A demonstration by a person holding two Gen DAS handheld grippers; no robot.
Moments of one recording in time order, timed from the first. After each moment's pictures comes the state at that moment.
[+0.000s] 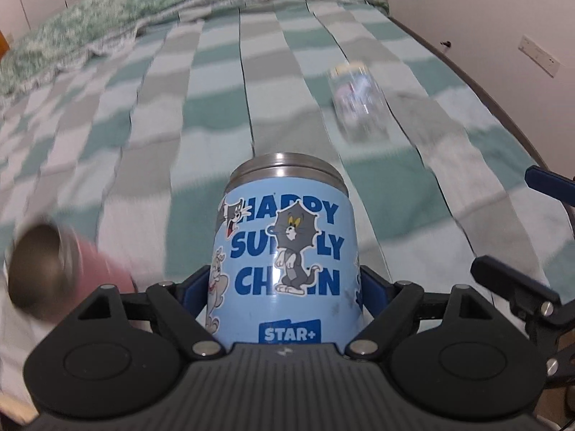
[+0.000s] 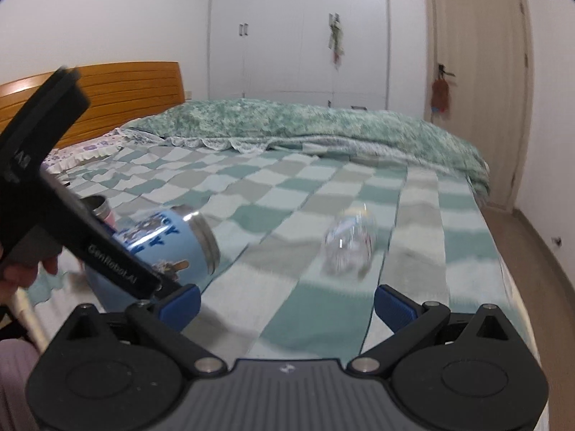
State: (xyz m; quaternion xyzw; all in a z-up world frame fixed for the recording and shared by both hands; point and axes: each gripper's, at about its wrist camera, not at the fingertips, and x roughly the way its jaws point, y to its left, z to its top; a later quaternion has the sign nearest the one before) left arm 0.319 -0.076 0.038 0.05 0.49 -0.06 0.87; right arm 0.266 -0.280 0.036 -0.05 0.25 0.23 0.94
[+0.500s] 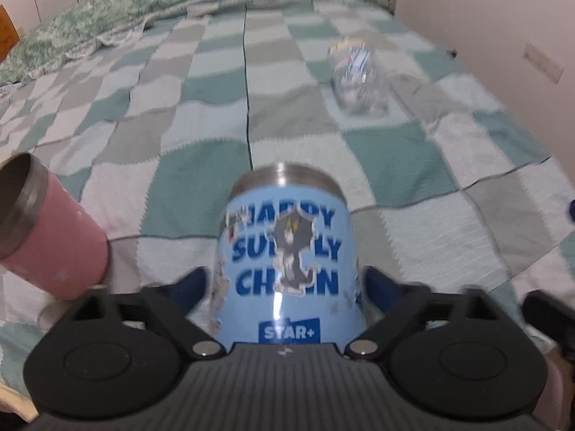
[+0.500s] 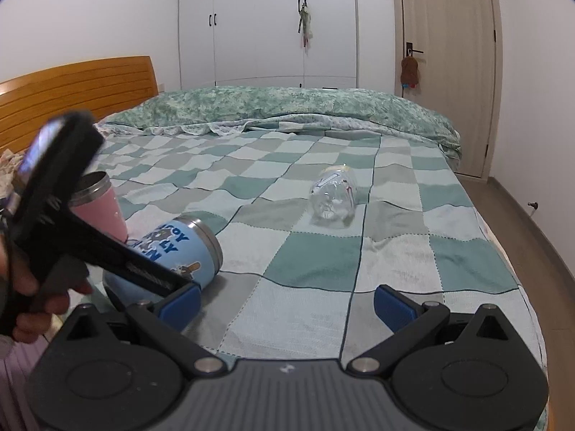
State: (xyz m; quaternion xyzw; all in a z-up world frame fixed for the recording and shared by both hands) left arm 0.291 -0.078 0.005 0.04 0.45 -0.05 0.89; right arm 0.214 -0.283 0.020 -0.03 0.27 0.18 0.95
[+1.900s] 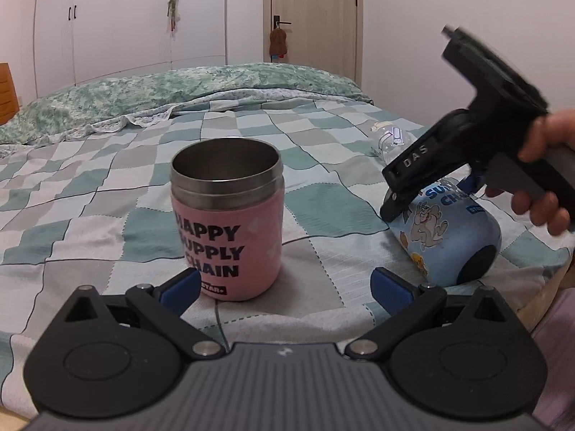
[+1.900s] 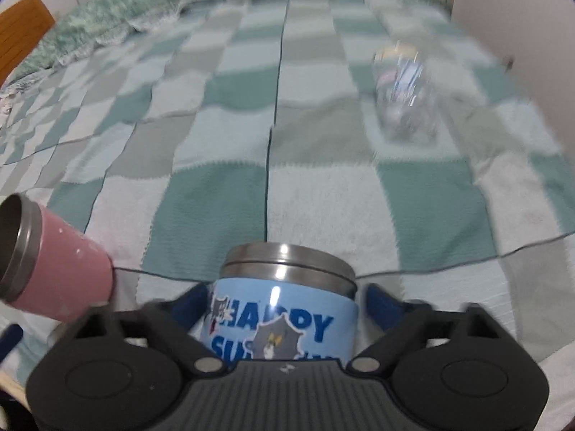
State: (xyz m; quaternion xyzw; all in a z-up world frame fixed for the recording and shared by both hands) left arm 0.208 0.106 -0.009 0.04 0.27 -0.13 0.95; right arm 0.365 -0.112 -0.005 0.05 0.54 0.05 0.84
